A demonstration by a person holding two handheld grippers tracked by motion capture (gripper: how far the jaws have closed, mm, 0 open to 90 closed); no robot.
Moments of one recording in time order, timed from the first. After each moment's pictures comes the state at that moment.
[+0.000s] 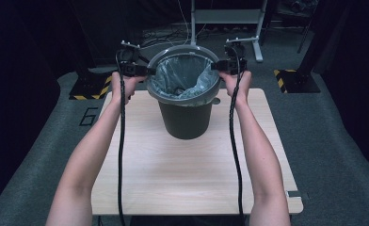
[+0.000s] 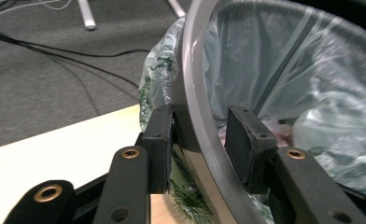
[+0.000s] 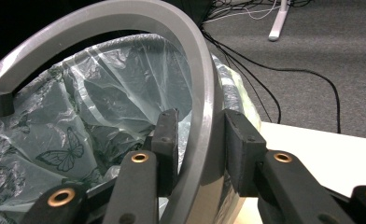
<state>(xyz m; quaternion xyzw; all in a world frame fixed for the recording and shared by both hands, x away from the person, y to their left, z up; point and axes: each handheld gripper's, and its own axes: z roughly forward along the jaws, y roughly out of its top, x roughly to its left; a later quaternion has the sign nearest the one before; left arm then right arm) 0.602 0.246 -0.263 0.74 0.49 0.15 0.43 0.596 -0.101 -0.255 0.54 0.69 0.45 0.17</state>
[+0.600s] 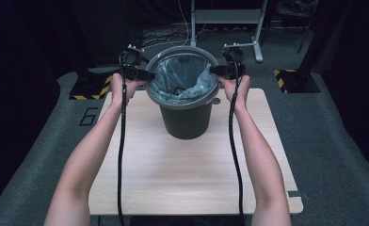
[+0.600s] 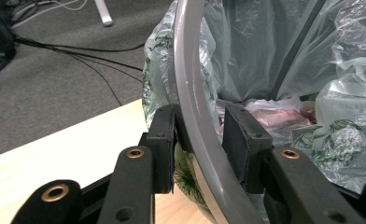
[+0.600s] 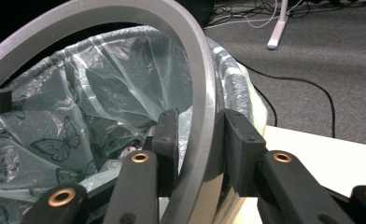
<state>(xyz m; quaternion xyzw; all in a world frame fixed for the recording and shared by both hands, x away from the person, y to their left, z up) 0.593 0.234 -0.265 0.78 0.47 0.20 0.37 0.586 -0.096 -0.265 0.52 0.69 0.46 0.19</state>
